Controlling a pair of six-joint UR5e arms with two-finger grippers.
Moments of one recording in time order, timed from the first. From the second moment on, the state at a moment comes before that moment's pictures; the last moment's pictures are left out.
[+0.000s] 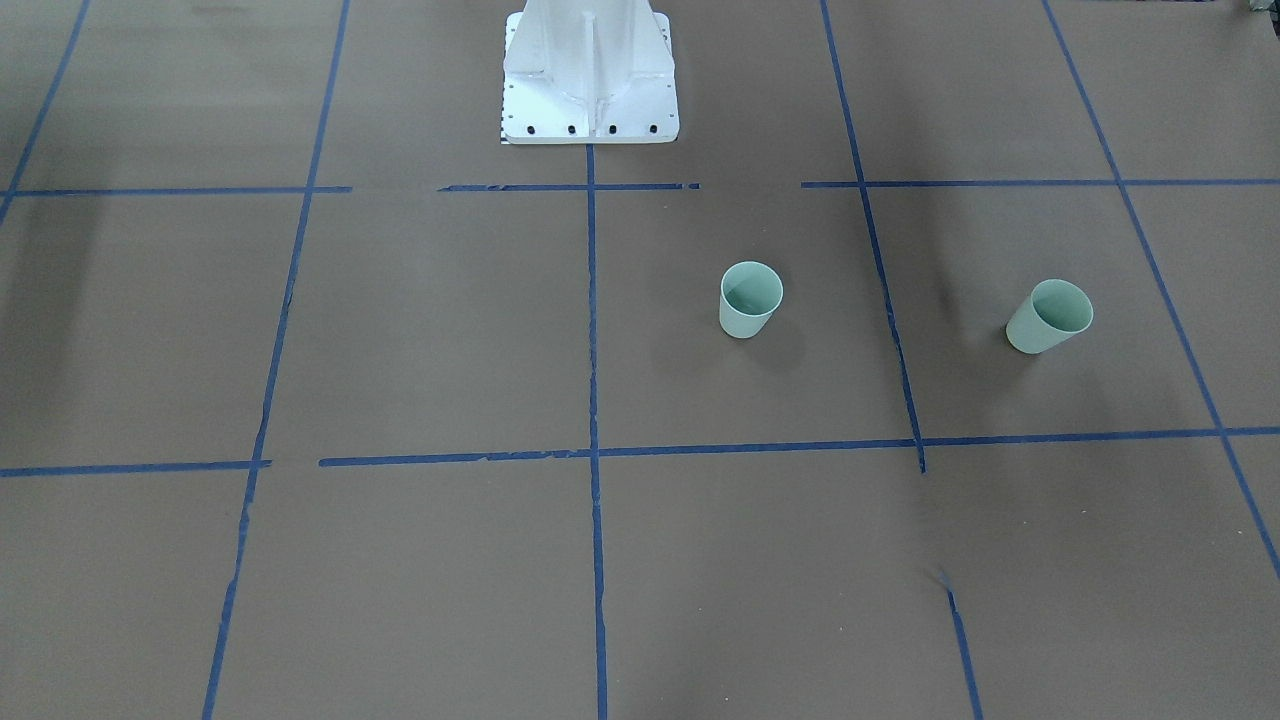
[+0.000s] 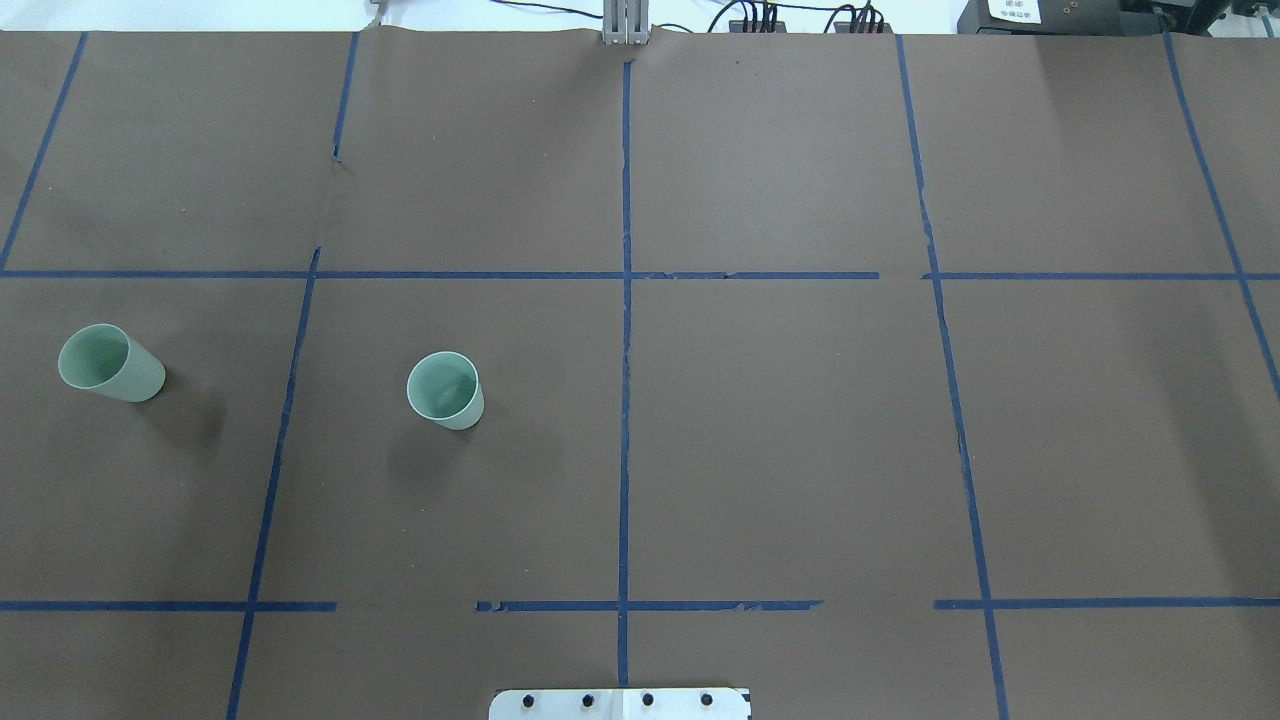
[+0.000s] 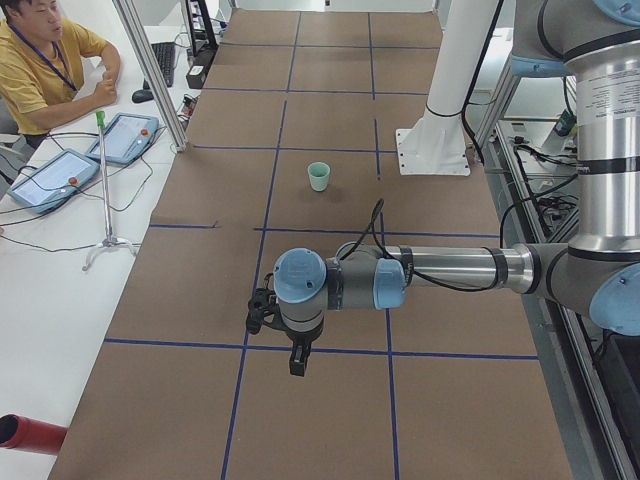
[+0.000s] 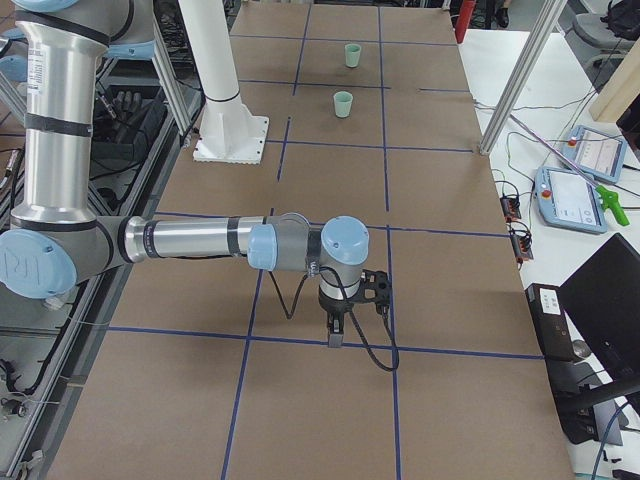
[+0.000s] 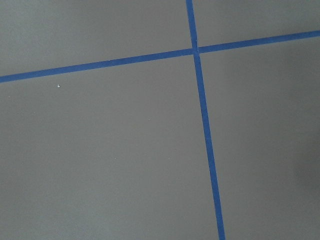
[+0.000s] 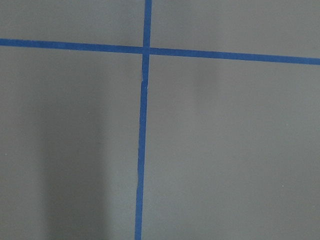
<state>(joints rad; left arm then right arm) -1.65 -1.43 -1.72 -1.52 -2.35 0.23 1.56 -1.71 1.79 -1.68 2.26 -0.04</state>
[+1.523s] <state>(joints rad) -1.27 -1.57 -1.75 -1.71 -2.35 -0.29 1.56 -1.71 1.79 -1.68 2.26 -0.04</state>
